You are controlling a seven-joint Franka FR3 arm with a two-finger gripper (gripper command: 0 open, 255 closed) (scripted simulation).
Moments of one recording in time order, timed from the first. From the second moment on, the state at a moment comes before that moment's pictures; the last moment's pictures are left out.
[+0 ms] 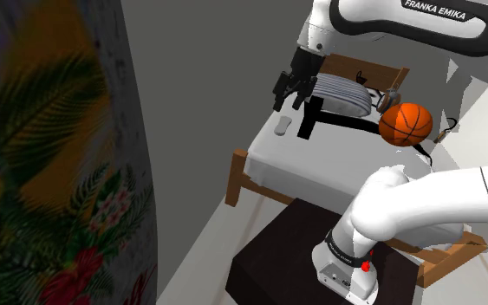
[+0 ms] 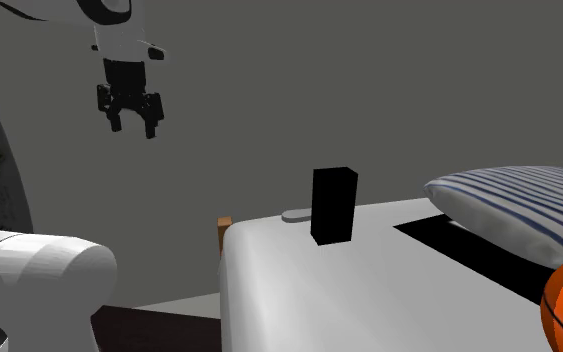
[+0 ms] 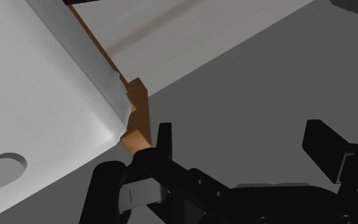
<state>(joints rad) 0.02 -0.76 0.00 -2.29 0.12 1.61 0.14</state>
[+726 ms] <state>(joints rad) -0.07 -0.53 -0.06 -2.25 0.08 1.79 0.18</state>
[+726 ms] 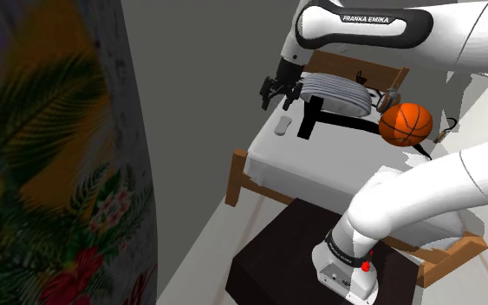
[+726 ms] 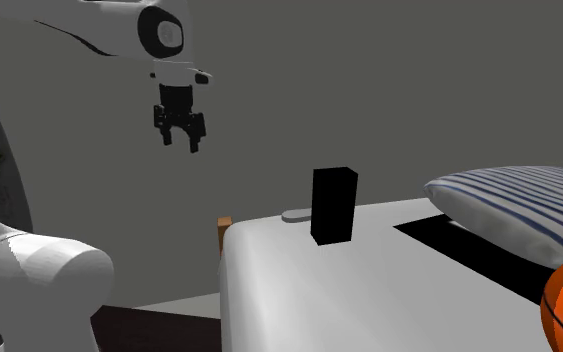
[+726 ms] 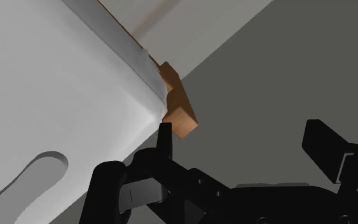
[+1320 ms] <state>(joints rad) -0.15 -0.27 -0.12 -2.15 0.05 1.93 0.24</state>
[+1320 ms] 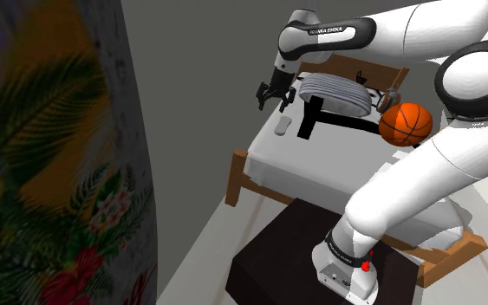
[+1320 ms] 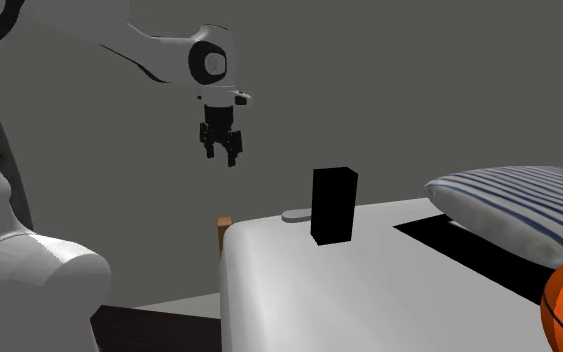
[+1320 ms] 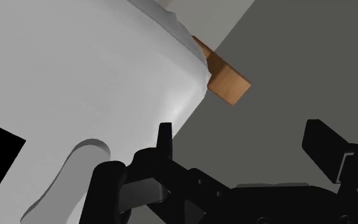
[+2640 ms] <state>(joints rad) -0.32 0.29 -0.28 -1.79 0.12 2.07 0.32</state>
